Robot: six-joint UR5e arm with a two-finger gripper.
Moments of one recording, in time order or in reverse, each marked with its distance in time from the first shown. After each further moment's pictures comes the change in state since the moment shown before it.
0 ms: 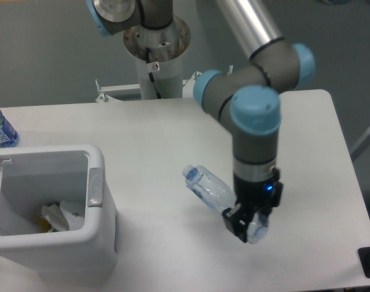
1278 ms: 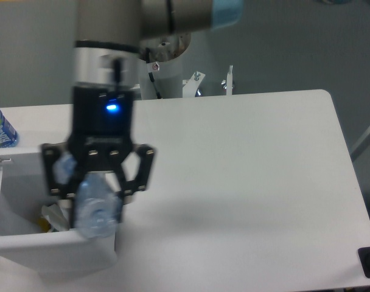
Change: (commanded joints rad) arm -0.405 0.062 0.046 0.144 -0.062 -0.014
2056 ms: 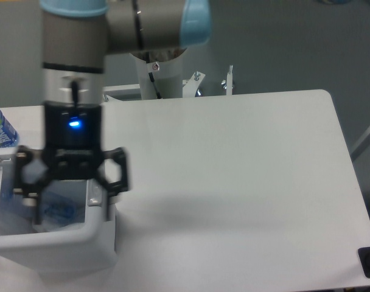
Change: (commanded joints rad) arm 0.156 0.074 -0.100 -0.009 0.182 0.169
